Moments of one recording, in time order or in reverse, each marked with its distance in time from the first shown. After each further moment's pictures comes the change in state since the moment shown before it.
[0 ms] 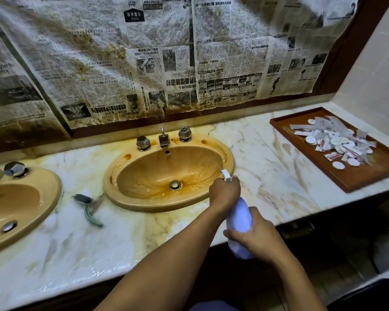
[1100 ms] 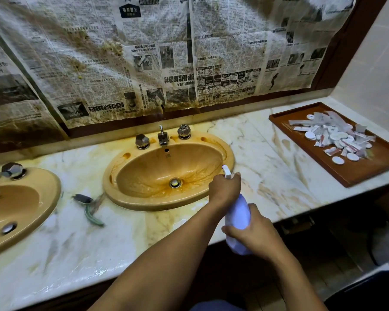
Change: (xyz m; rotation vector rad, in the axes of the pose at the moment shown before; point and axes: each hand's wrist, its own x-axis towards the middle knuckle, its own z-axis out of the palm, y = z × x) left_hand 0.003 0.000 -0.004 0.035 -0.030 0.004; right_hand 0.000 -0.005 0.010 0.011 0.014 0.026
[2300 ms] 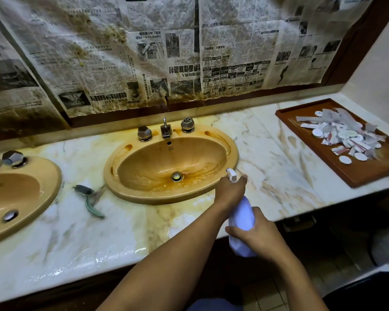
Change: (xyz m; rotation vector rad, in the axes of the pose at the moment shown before) left_hand 0.001 -0.017 0.008 -0.121 -0.102 -0.055; right_hand 0.005 0.010 0.004 0.046 -0.056 0.057
